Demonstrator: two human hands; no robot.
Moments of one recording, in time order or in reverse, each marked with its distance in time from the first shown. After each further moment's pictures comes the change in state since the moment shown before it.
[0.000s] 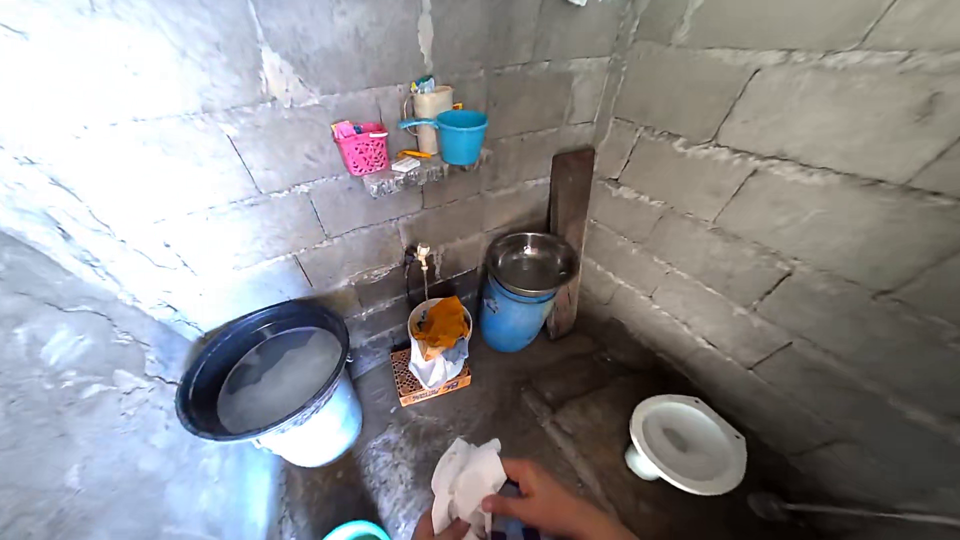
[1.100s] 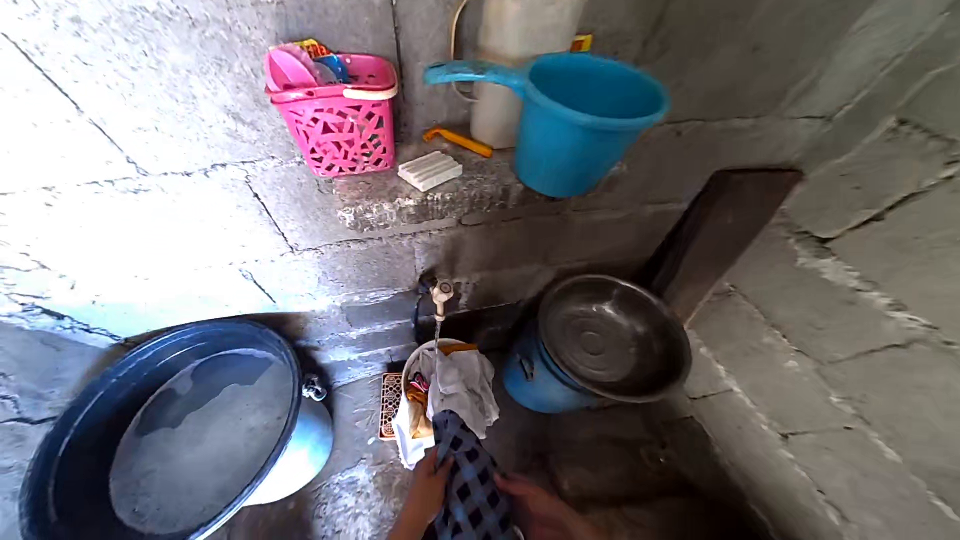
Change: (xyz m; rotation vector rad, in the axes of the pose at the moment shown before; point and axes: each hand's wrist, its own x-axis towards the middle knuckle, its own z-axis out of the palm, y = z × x) left_hand 0.468 0.142 0.006 0.251 0.214 -0.015; right_hand 0.346 0.200 -0.247 0.797 -0.139 0.732
